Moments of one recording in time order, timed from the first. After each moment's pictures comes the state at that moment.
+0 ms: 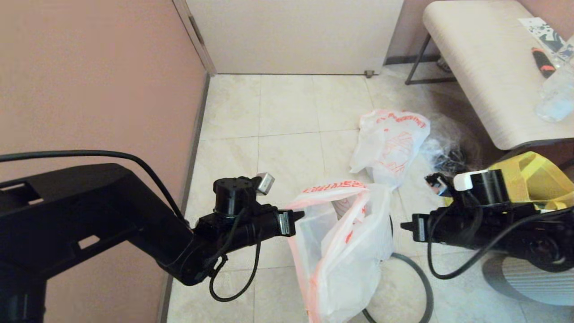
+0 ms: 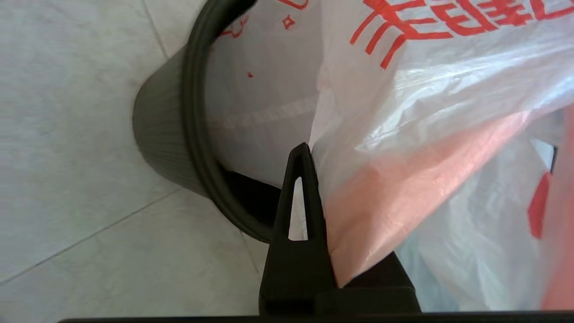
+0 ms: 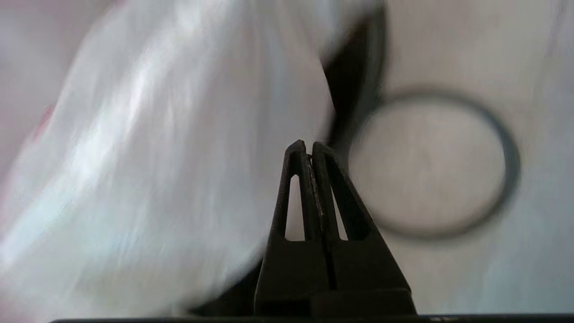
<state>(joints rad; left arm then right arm) -0.53 2.10 -0.83 -0.95 -0.29 -0.36 0.28 1.86 -0.80 -0.45 0.16 0.26</state>
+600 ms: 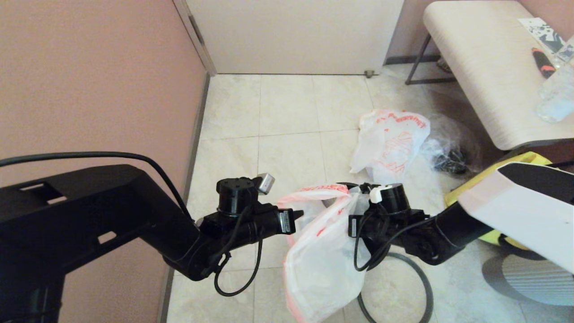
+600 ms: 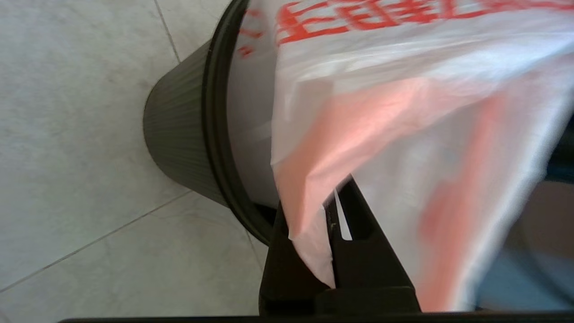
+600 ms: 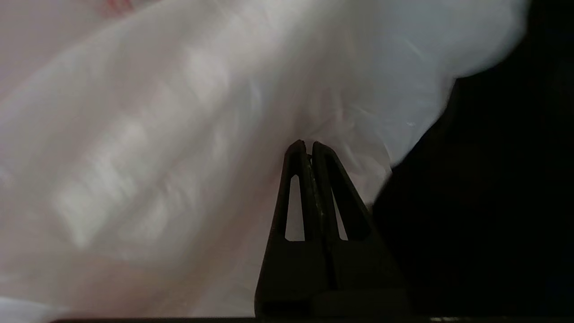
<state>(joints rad) -0.52 2.15 -0.87 -0.95 -0.30 -0.36 0.47 2.29 -1.14 -0.59 0.00 0.33</state>
